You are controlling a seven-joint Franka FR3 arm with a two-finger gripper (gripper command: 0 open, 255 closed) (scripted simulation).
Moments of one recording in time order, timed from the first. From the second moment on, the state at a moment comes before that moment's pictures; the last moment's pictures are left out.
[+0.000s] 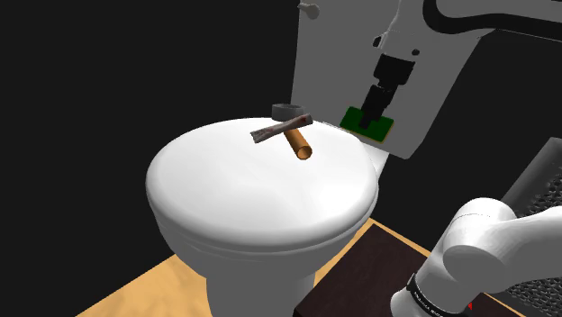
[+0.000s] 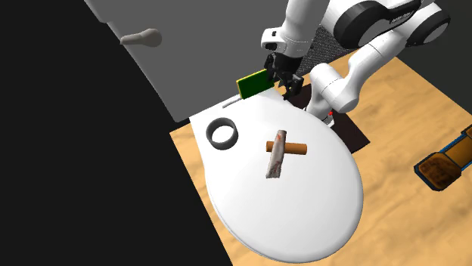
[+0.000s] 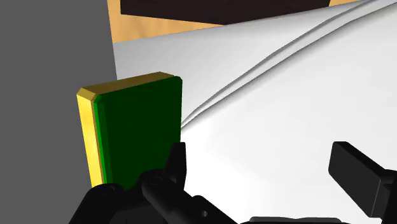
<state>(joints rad) -0.01 -0.82 -0.03 -2.27 0.02 1.55 -0.15</state>
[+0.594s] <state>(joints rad) 0.00 -0.50 -0.04 -2.04 0.05 1.58 -0.14</state>
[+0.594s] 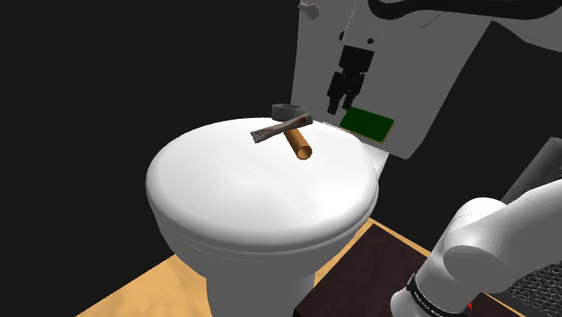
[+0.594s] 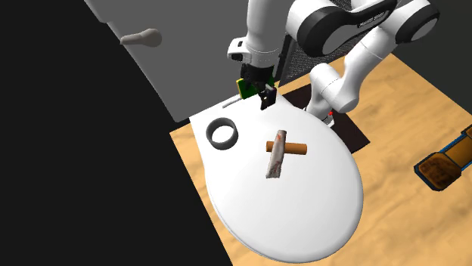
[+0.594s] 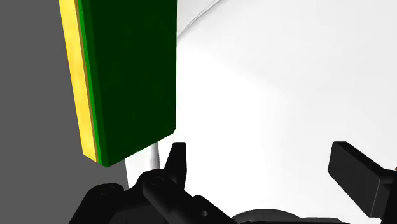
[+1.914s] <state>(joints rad) 0.01 0.01 -0.05 -1.62 0.13 1.59 -0.13</state>
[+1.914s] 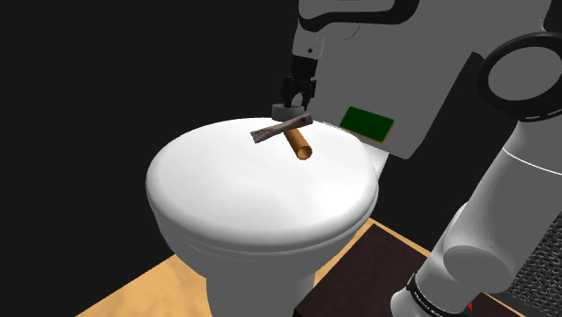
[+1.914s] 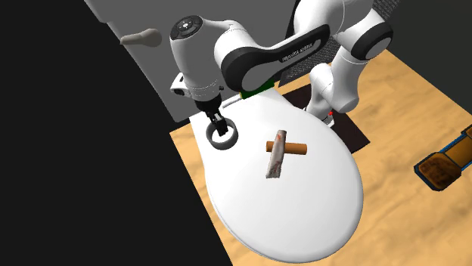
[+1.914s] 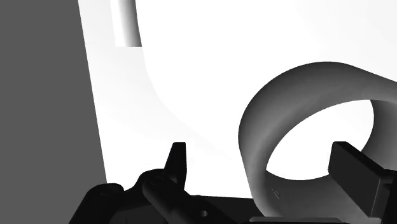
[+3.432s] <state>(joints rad) 0.00 0.07 -0.06 -1.39 0.13 1.42 -0.11</state>
